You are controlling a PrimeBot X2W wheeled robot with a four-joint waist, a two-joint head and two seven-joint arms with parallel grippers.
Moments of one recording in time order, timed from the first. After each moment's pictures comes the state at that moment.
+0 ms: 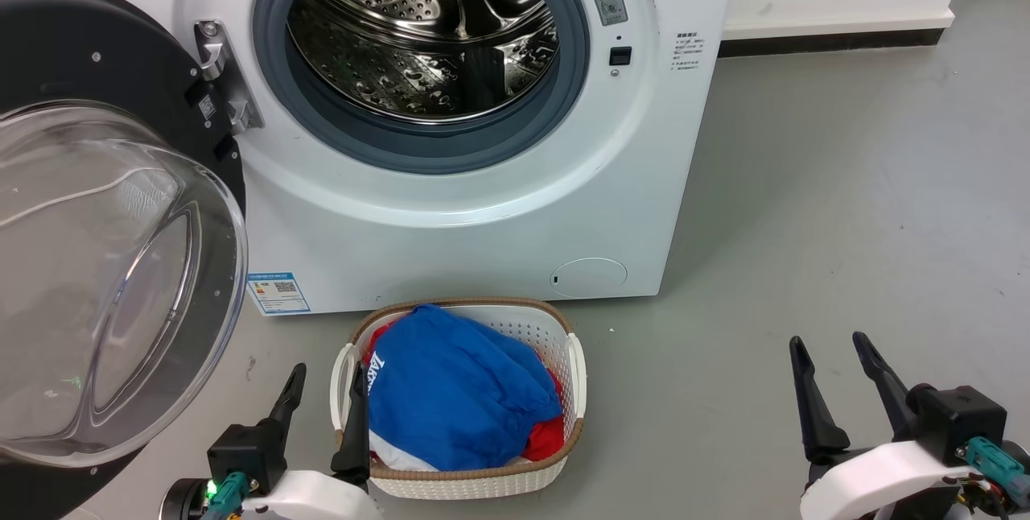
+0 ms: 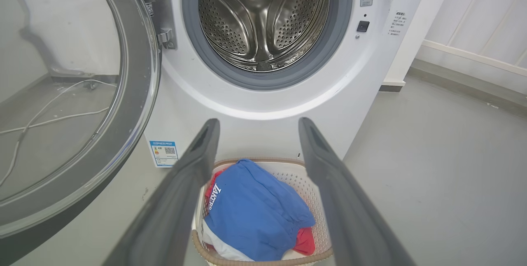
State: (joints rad) left arm 0.00 0.14 -0.15 0.20 -0.28 0.04 -0.23; right arm 0.06 -0.05 -0.01 0.00 0.12 0.13 -0.04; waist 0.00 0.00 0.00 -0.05
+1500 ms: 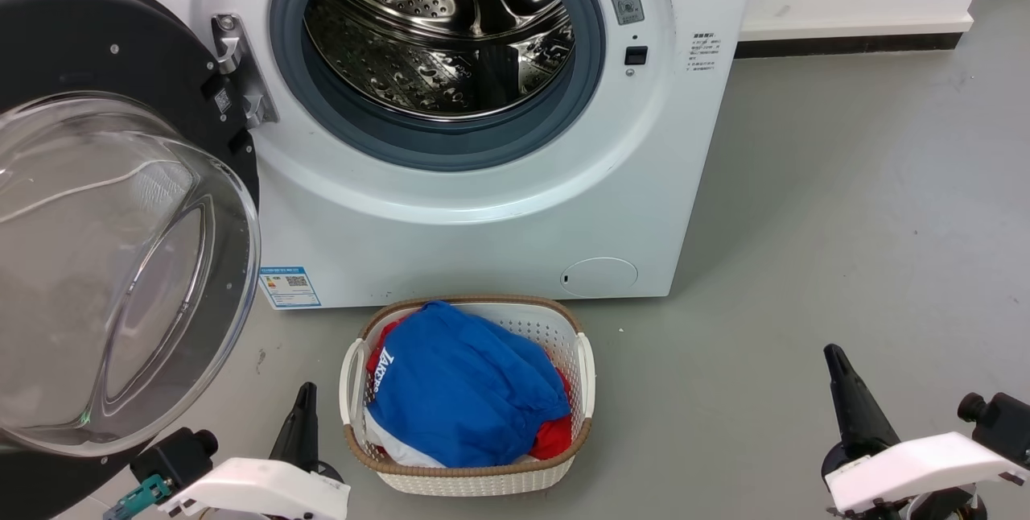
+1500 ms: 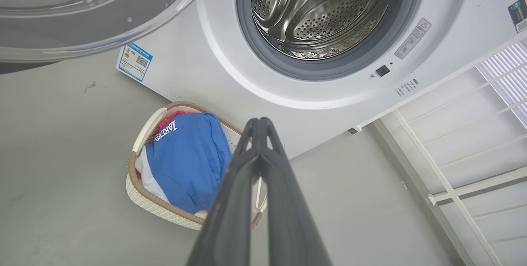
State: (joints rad) left arm -0.01 0.11 -0.05 0.26 -0.81 -0.02 -0.09; right arm 0.02 -0.06 -0.03 0.12 0.73 0.13 0.00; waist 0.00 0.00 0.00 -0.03
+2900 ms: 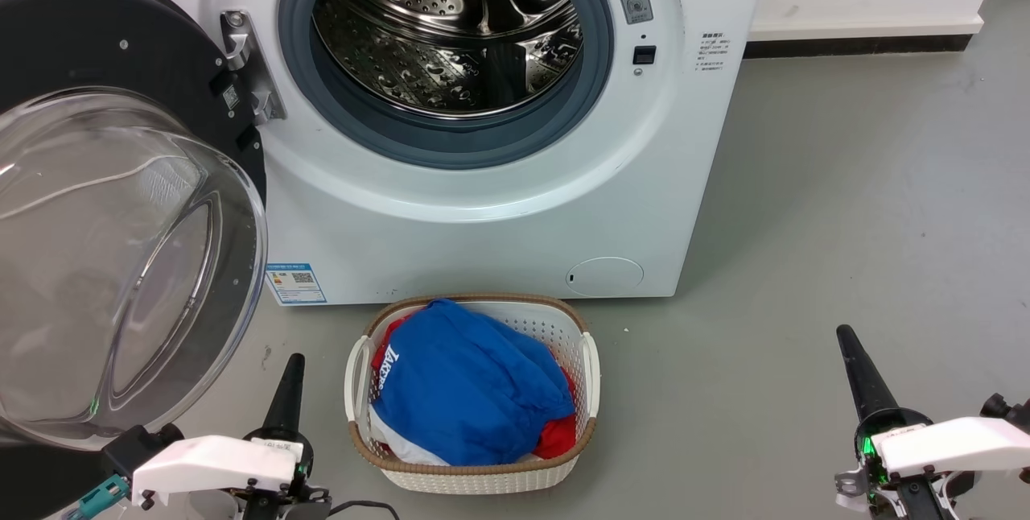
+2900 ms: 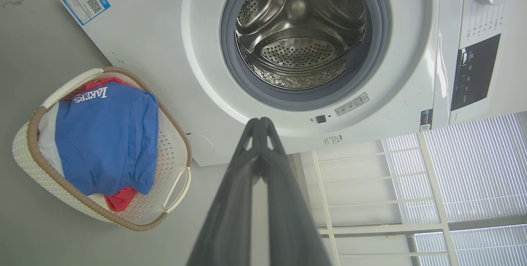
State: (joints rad) left arm -0.07 0.08 0.04 0.25 -1.25 -0.08 0.02; right arm -0.04 -0.07 -0.06 0.19 1.23 0.13 0.05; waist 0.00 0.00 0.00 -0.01
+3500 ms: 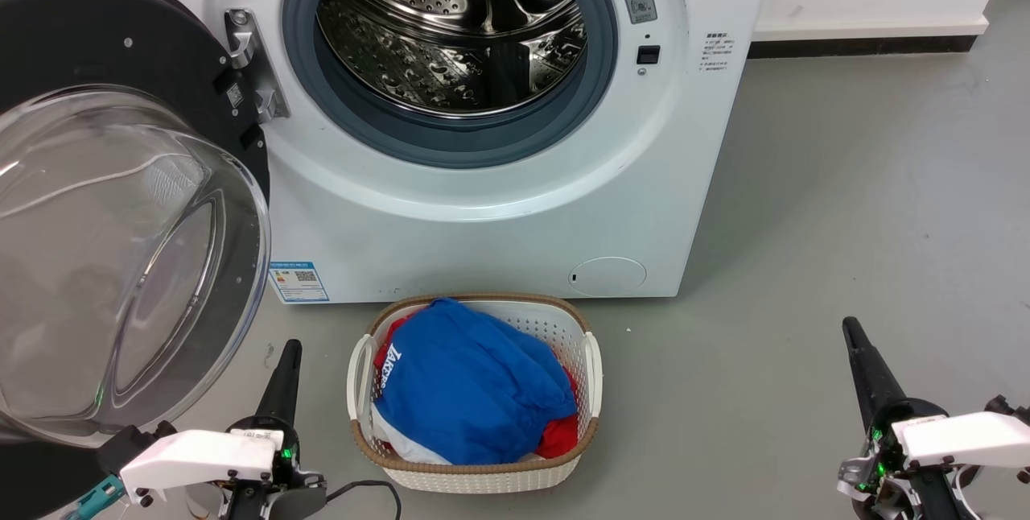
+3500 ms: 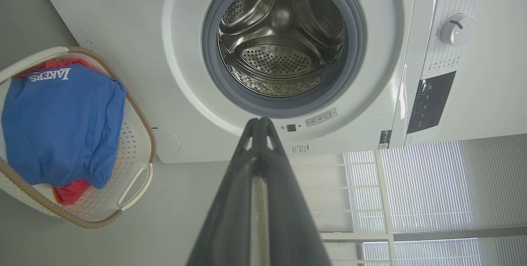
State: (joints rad) left arm -0.08 0.06 0.07 0.25 -1.41 -0.10 0.06; right arm -0.06 -0.07 -0.07 0.21 1.41 0.13 0.07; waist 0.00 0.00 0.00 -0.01
